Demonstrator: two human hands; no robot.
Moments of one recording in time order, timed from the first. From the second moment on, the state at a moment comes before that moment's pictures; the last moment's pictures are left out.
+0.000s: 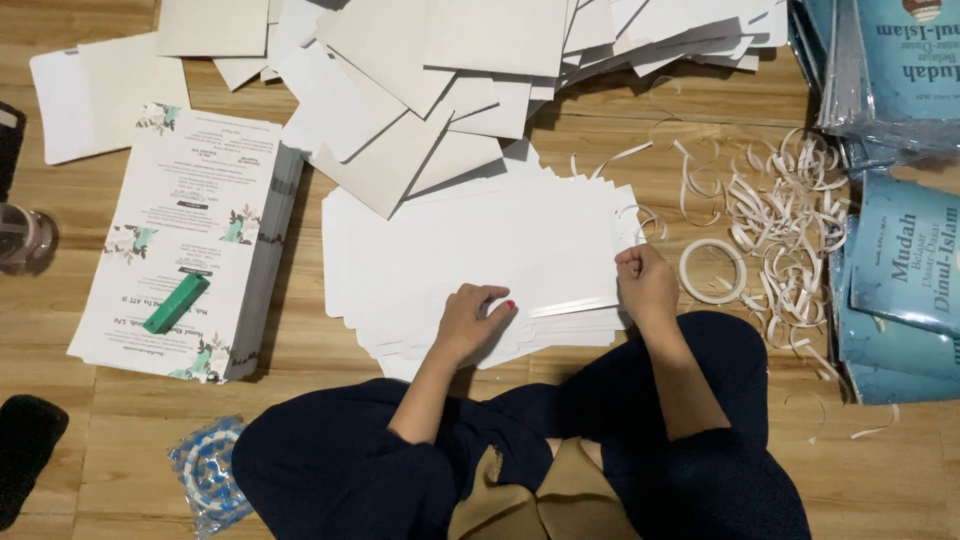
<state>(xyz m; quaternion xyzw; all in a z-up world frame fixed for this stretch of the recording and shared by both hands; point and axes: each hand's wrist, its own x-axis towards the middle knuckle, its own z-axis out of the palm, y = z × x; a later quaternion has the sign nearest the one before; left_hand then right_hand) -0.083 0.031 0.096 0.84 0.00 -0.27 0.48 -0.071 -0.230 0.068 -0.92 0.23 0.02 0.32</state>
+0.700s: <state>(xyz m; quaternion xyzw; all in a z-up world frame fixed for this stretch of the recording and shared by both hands) -0.066 0.031 0.081 0.64 0.12 -0.27 0.71 -0.080 -0.131 0.128 -0.83 0.00 -0.02 0.56</state>
